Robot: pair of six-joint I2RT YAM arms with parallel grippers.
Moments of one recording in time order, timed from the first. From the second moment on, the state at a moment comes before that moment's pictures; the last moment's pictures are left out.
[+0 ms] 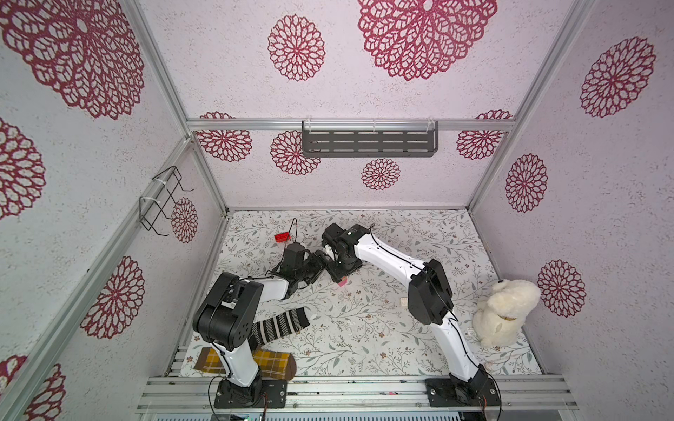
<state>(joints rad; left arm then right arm) -0.35 1.77 0.79 0.41 0.35 -1.11 0.81 2.30 2.15 -1.21 0.01 0.13</state>
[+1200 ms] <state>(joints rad) -0.35 1.77 0.79 0.41 0.34 -1.12 0.79 2.35 2.22 -1.26 -0.03 0.10</state>
